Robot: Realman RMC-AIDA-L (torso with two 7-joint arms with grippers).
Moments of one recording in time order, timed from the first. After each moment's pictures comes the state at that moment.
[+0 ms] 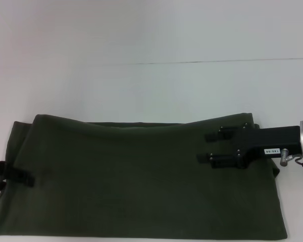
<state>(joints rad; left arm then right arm) -0.71 -1.92 0.57 0.71 2.82 1.54 -2.50 0.61 2.06 -0.75 -0.66 -2.12 -1.50 1.48</state>
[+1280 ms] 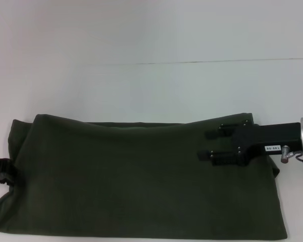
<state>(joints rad) -0.71 -1.92 0.56 0.70 2.82 1.52 -2.51 0.62 2.05 -0.75 -0.66 -2.12 -1.50 1.48</state>
